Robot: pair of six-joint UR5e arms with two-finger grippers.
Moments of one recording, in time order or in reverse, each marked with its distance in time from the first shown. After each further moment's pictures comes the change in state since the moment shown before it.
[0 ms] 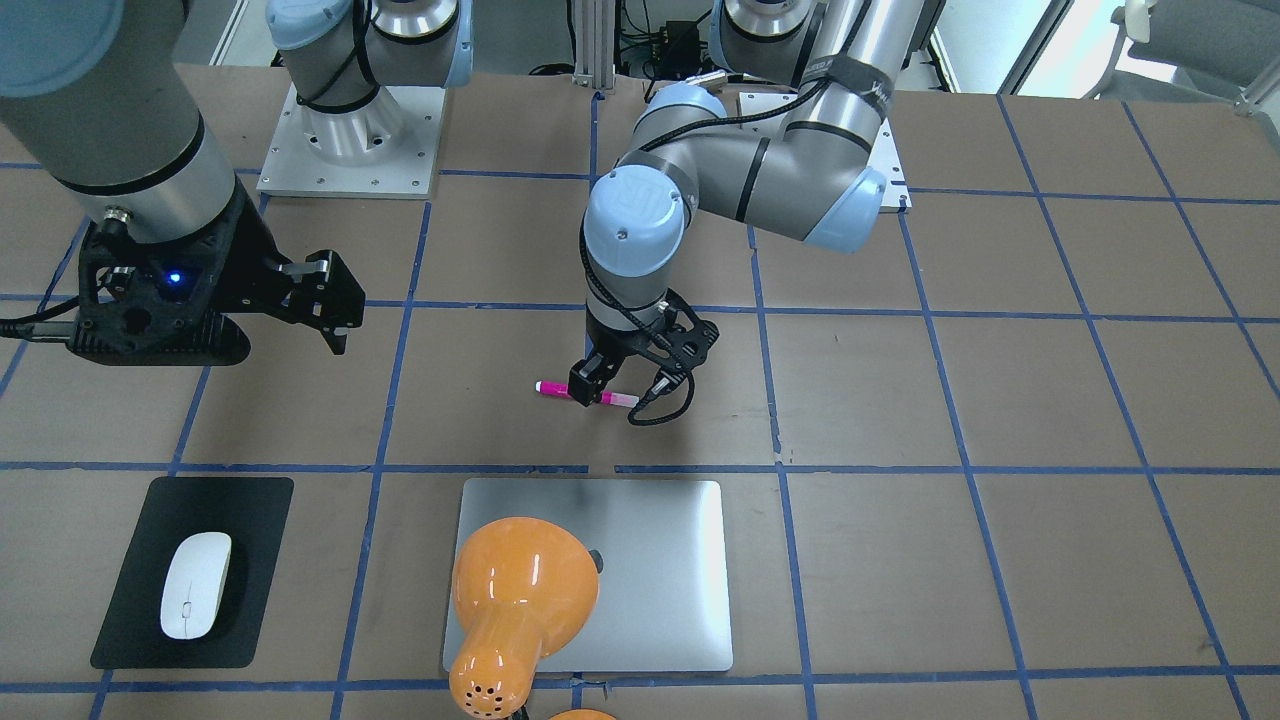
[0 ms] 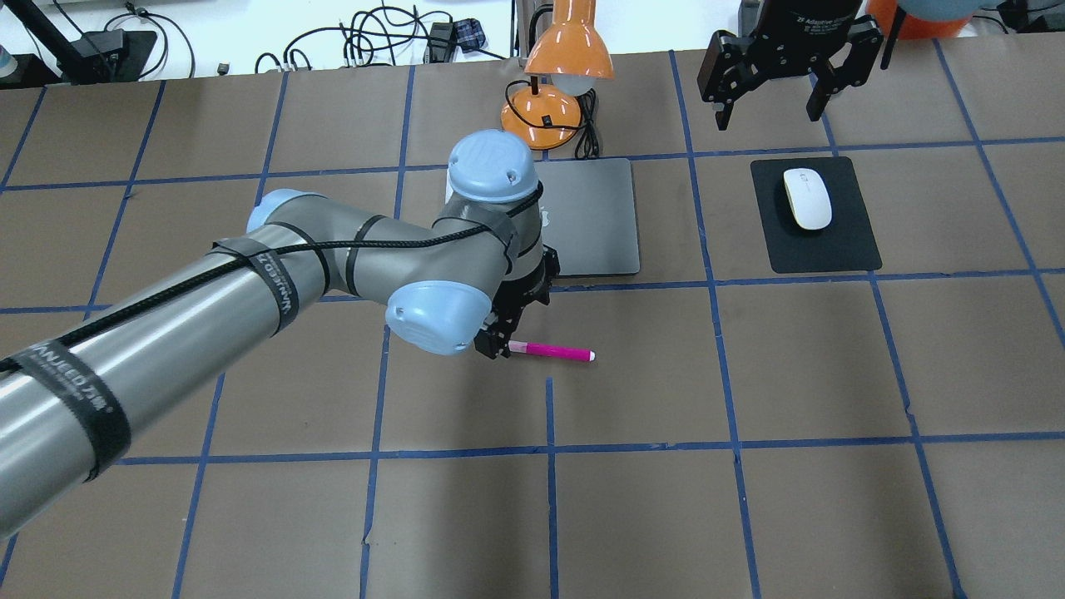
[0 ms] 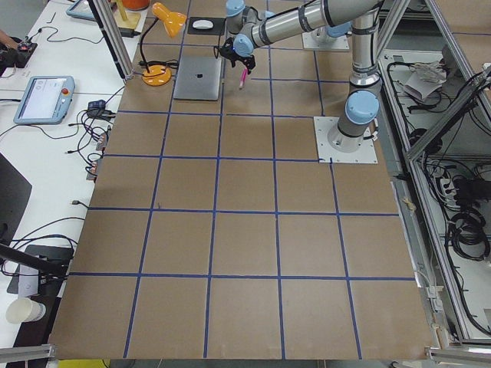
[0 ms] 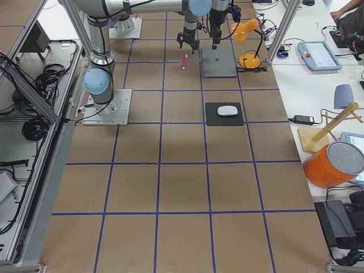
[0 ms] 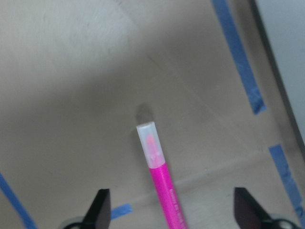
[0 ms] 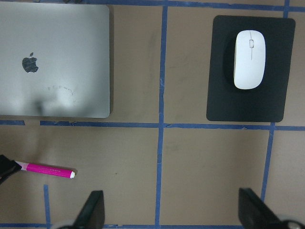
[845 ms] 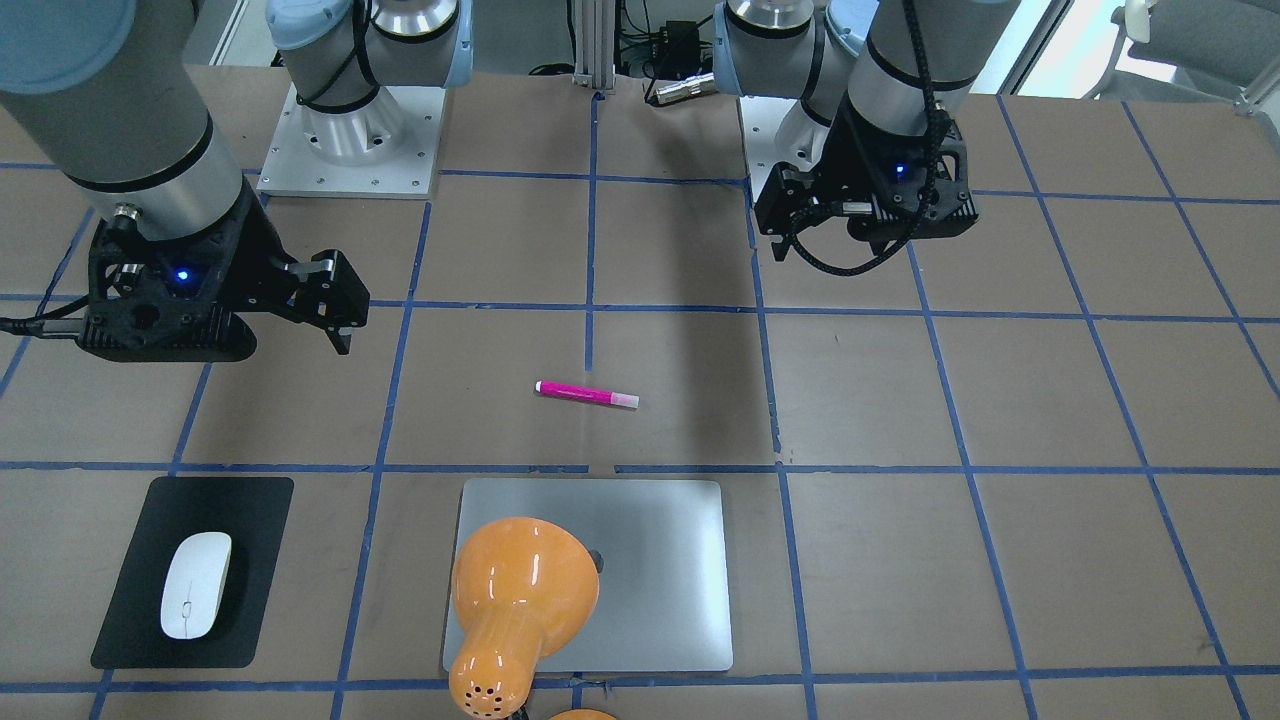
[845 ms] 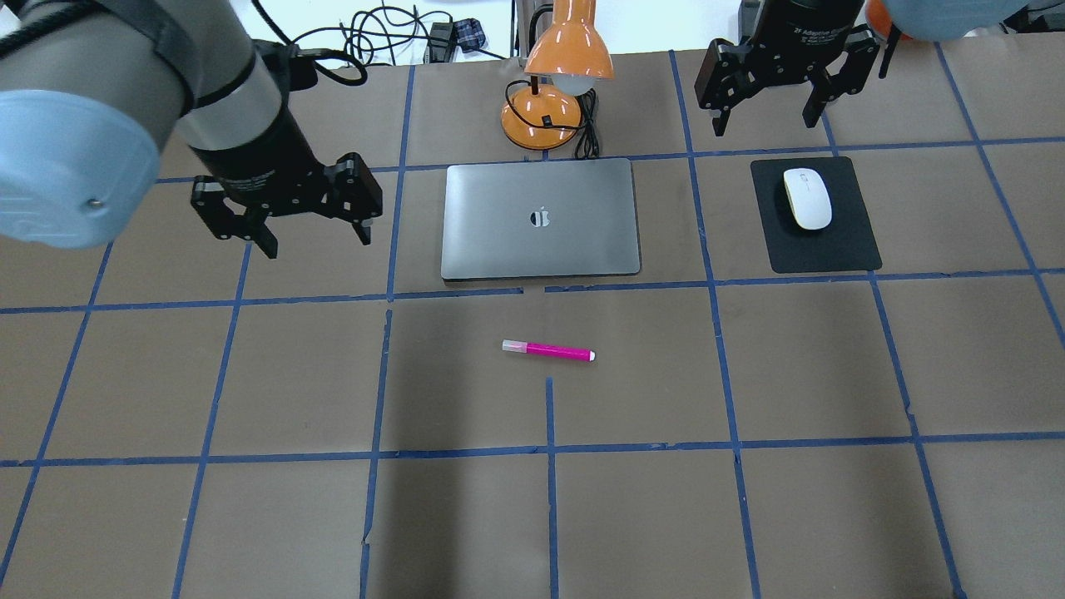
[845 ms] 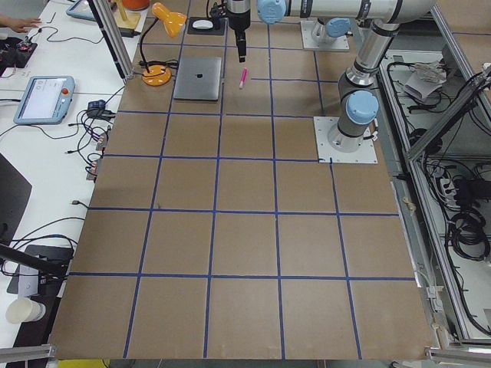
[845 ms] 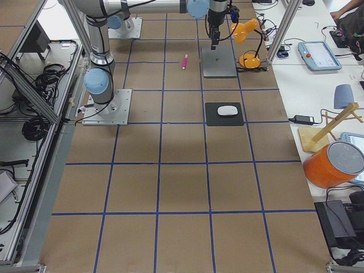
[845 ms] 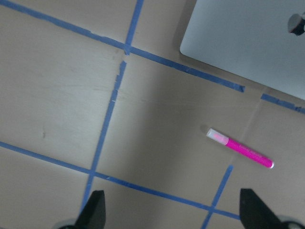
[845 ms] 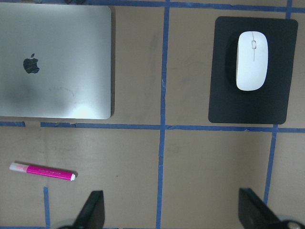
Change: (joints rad) left arm 0.322 0.358 0.136 -0.441 0.048 1.079; right arm 0.001 -0.014 0.027 -0.033 0.000 -0.001
